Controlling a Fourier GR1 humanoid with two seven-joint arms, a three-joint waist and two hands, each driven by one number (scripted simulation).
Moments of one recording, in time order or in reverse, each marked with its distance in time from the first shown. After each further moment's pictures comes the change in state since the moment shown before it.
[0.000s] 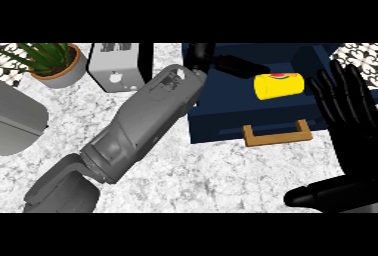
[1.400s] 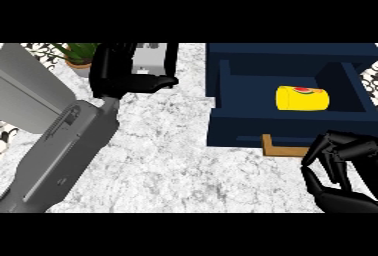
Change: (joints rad) left arm 0.567 0.339 0.170 -0.717 0.109 -0.046 0.067; right arm 0.130 -0.186 0.022 -0.069 0.190 0.181 0.024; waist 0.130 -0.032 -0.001
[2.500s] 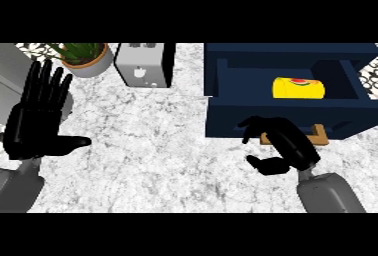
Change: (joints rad) left arm 0.535 0.217 0.198 -0.308 0.045 -0.291 -0.038; right arm -0.202 0.012 0.281 0.594 0.763 -0.234 -0.325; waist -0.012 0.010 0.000
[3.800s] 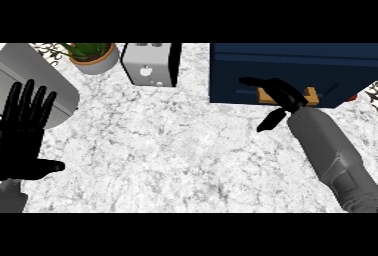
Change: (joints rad) left arm 0.139 -0.035 0.155 0.030 -0.047 -0.254 -0.015; right arm -0.632 -0.003 -0.237 1.092 0.068 -0.112 -0.427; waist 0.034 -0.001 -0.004
